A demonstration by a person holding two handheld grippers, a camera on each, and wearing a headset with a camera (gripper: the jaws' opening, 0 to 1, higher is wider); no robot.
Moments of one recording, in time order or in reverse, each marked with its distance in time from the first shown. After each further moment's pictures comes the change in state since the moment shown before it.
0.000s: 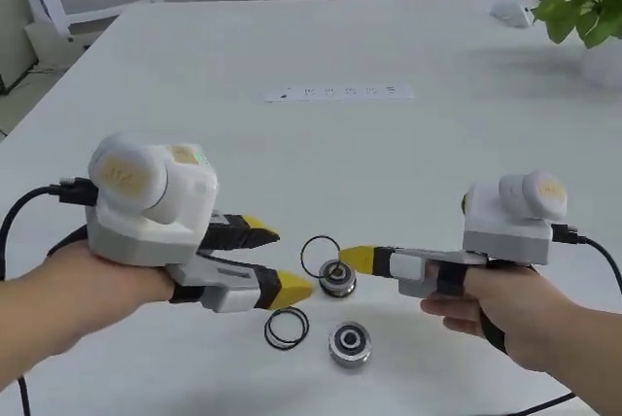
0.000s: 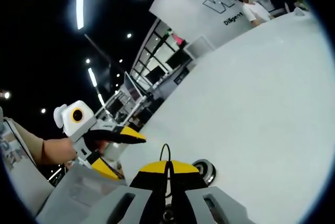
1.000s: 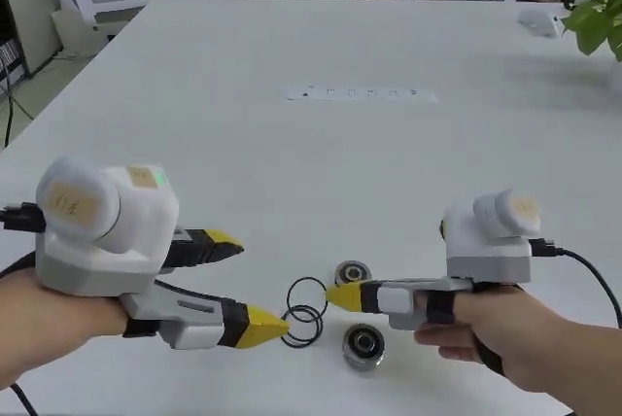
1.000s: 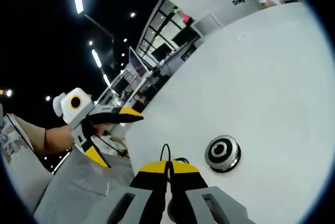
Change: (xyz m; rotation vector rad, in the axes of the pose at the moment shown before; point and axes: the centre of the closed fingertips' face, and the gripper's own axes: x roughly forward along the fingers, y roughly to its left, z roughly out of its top) left arm -0.032 0.001 -0.033 -0.057 0.013 0.053; right arm 0.025 0.013 -0.047 0.001 0.212 0.056
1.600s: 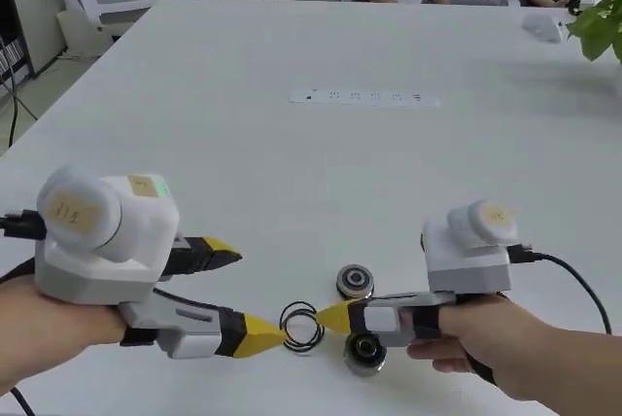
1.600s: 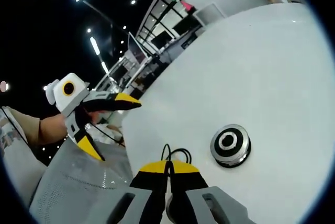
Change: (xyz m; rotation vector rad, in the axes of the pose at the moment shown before) left arm -0.001 0.001 -0.006 -0.005 0.012 0.003; right arm 0.012 -0.001 -0.017 -0.032 0.092 -0.019
